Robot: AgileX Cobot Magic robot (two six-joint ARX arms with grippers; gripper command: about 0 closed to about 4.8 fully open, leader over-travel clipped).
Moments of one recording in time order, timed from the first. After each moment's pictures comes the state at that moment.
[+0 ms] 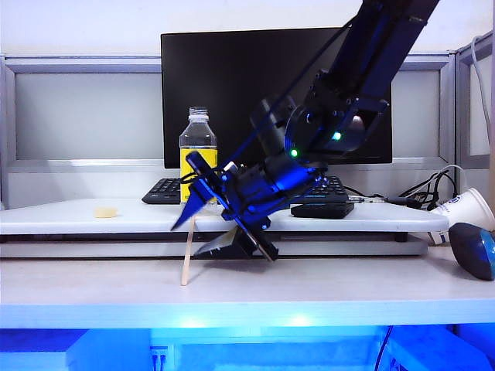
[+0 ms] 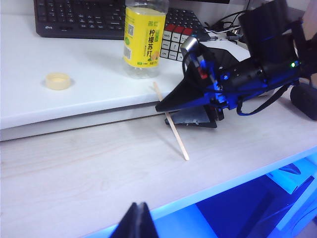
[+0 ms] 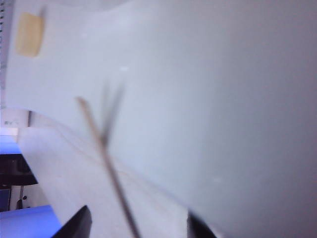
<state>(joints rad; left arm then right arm) 0.02 0.00 0.03 -0.18 0.53 -0.07 0.56 2.19 1.36 0.23 -0.51 0.81</state>
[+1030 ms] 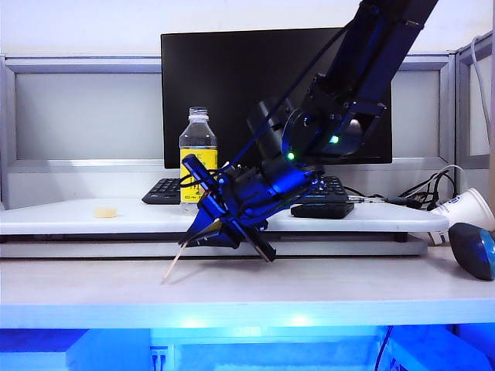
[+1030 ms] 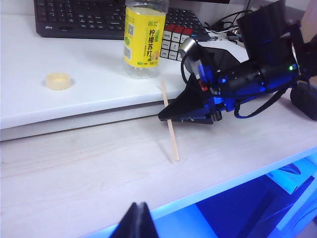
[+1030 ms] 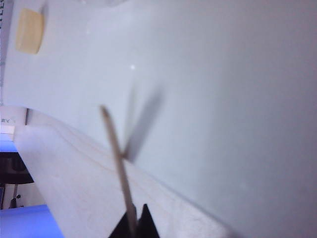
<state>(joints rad) 0.02 0.00 0.03 -0.18 0.53 -0.07 0.57 2.19 1.36 0.24 -0.49 0.79</state>
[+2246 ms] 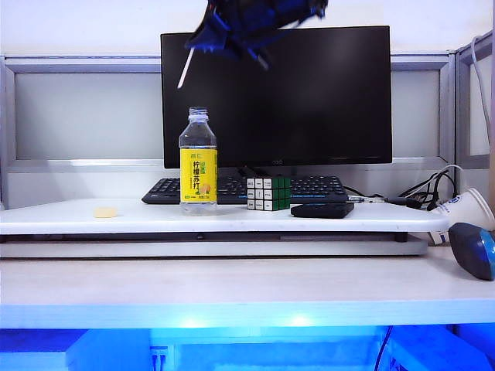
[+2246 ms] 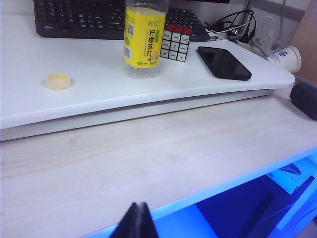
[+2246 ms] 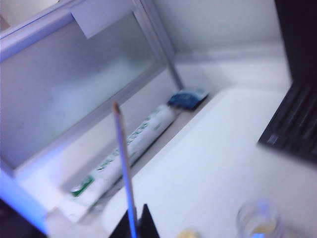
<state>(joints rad) 0.02 0.00 0.03 -0.18 0.53 -0.07 0.56 1.89 1.61 0.22 -0.38 0.39</state>
